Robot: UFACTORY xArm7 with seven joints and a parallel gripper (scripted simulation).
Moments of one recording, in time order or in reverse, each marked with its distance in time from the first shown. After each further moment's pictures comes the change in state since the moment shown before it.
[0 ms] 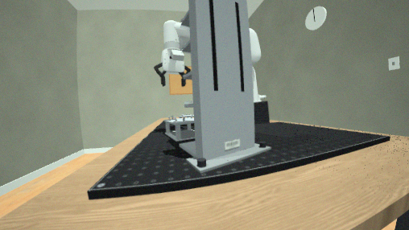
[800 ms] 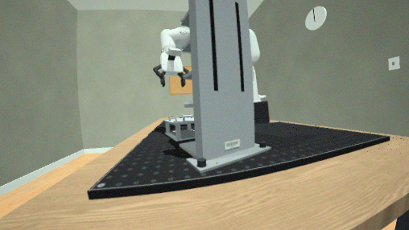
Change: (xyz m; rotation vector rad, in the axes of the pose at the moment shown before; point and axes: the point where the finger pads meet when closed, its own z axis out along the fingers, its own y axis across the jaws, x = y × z) arm 0.000 0.001 0.000 -0.002 0.258 0.002
